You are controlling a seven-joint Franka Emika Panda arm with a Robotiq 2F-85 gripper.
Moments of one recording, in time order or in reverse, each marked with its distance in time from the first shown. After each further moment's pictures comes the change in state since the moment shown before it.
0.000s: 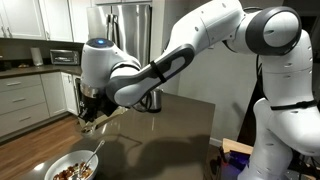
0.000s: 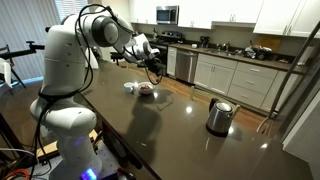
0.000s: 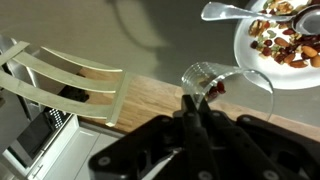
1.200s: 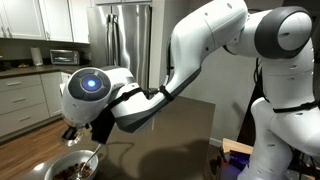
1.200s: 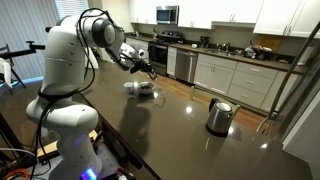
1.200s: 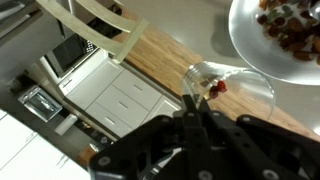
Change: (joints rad) arm 0.137 0.034 0.017 -0.015 -0.677 -0.024 0.442
